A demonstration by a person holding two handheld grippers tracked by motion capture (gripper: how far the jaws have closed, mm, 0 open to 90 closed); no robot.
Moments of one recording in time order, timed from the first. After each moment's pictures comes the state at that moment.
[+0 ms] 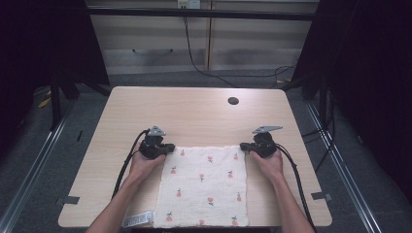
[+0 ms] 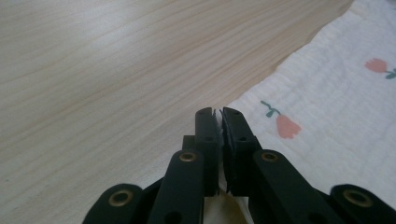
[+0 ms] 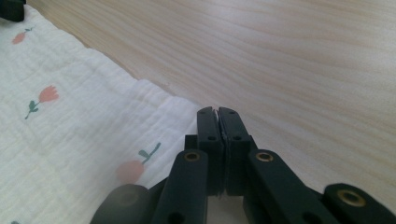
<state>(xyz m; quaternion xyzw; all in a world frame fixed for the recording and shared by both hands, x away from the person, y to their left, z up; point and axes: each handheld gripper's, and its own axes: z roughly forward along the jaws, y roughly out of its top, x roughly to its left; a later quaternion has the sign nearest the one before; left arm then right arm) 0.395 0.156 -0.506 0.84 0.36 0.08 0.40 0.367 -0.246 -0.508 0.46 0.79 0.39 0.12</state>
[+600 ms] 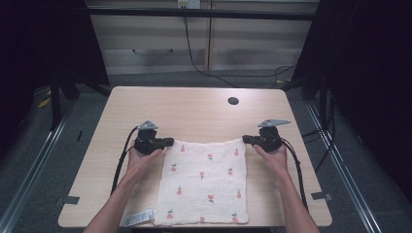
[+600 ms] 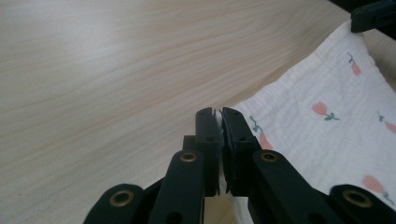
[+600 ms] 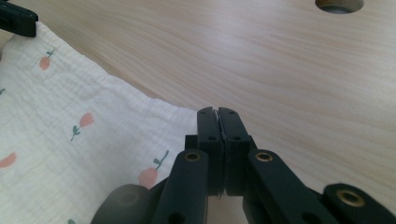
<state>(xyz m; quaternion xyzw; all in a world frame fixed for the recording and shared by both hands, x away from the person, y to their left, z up) 0.395 0.169 -0.481 0.80 0.37 0.06 0.47 0.366 -0.253 -0.474 0.45 0.77 0.43 0.14</state>
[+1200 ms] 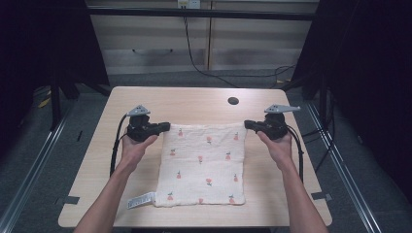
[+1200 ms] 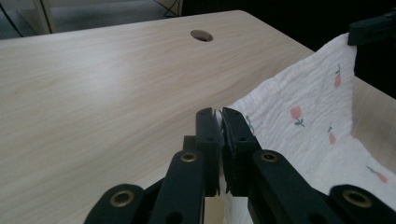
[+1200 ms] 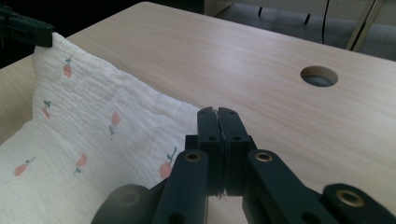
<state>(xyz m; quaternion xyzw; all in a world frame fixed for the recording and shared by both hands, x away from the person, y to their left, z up) 0.404 0.176 -0.423 0.78 0.36 0.09 0.51 0.373 -0.255 -0.417 0.42 0.76 0.47 0.17</state>
